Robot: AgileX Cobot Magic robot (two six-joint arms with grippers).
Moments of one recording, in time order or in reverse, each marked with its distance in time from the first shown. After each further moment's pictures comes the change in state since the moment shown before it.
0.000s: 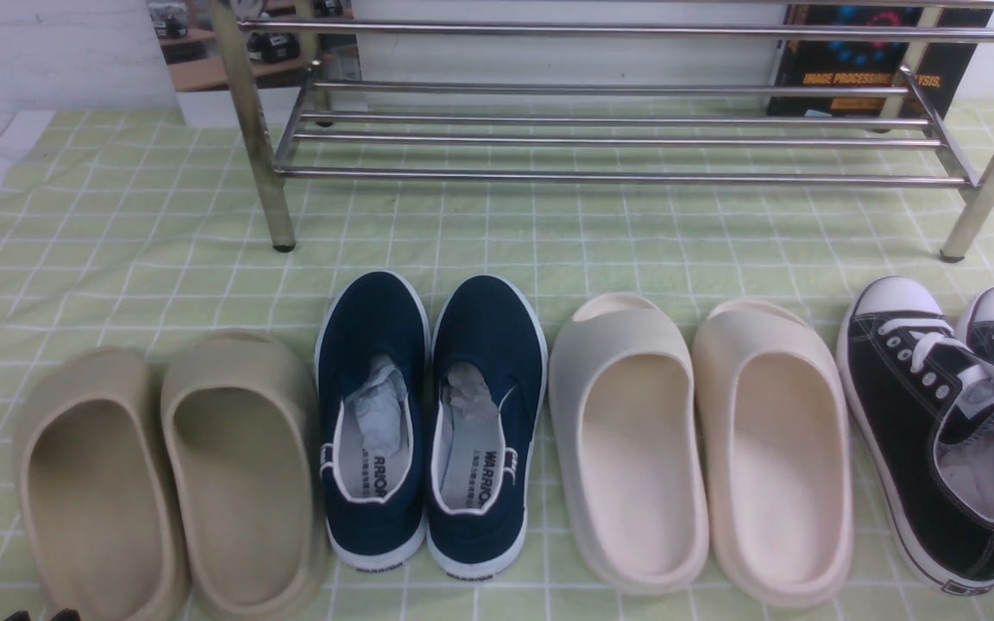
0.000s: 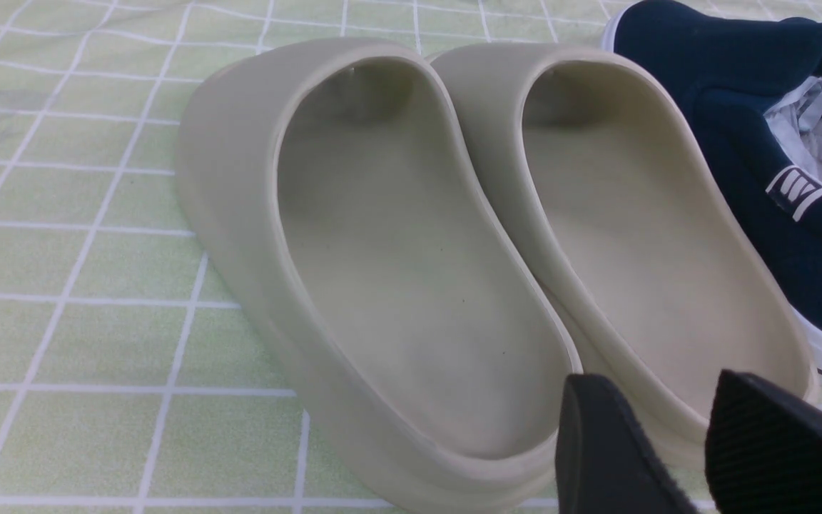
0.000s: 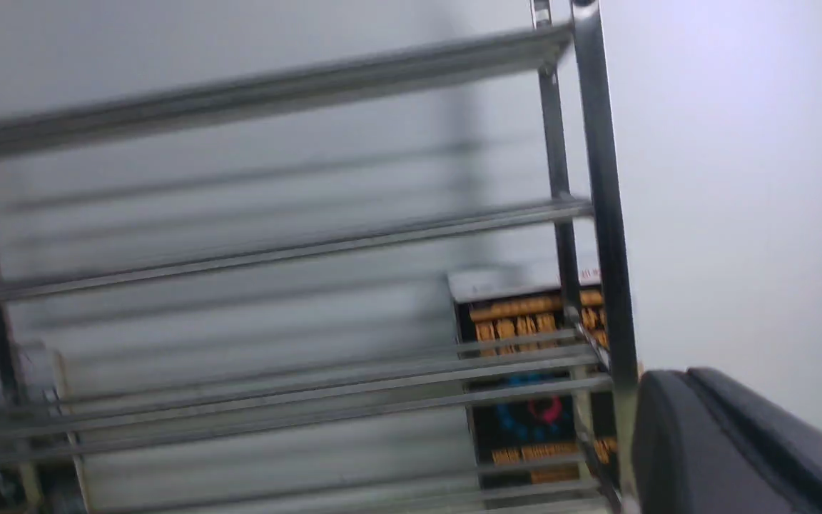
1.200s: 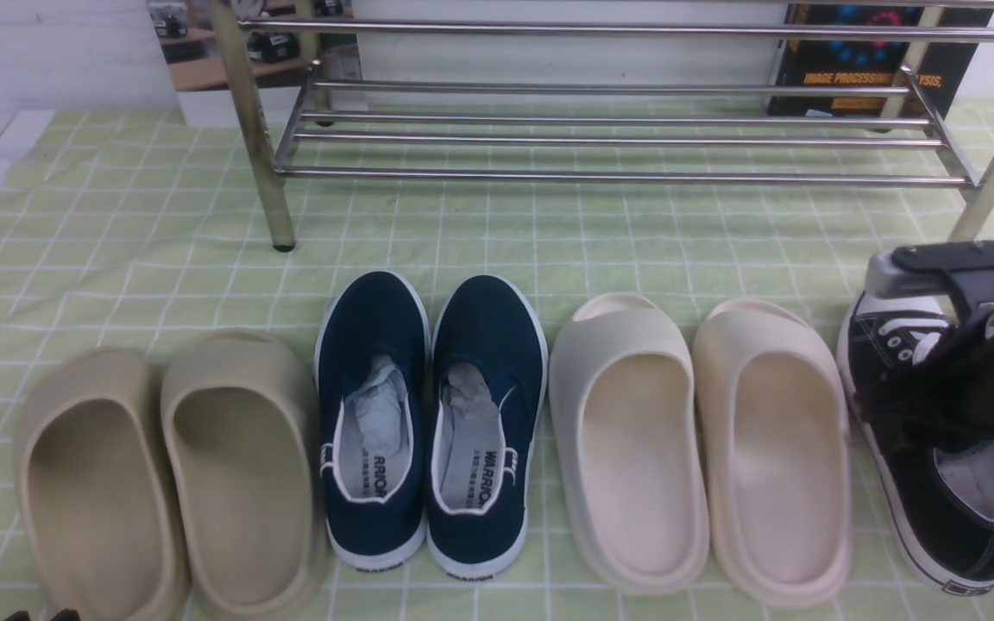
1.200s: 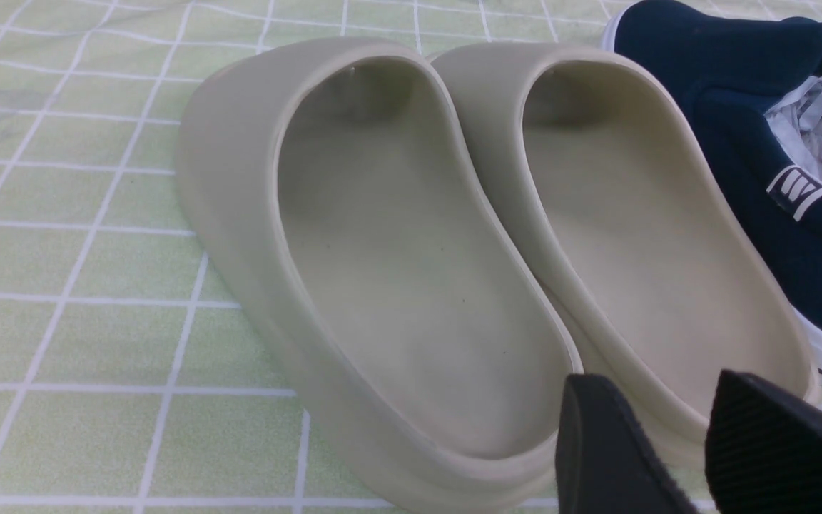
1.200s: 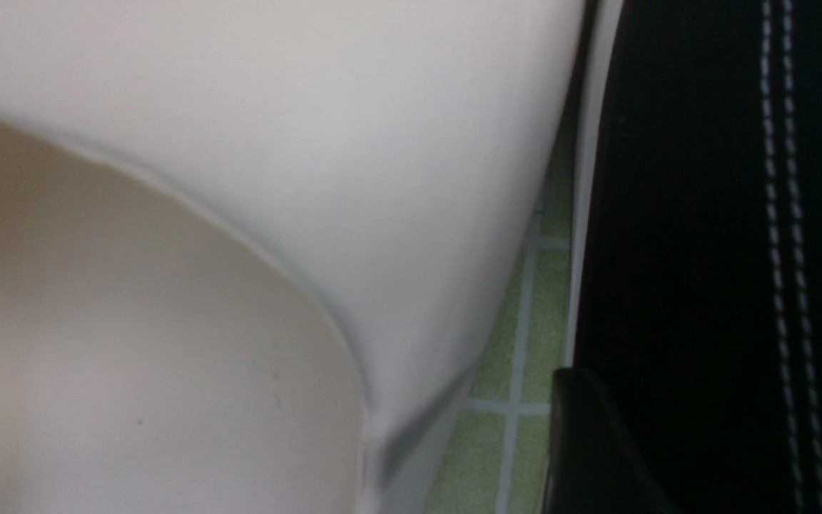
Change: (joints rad) right arm 0.186 1.366 -0.525 0.104 0.650 -0.190; left arm 0.000 0.000 0.000 0.000 0.000 0.000
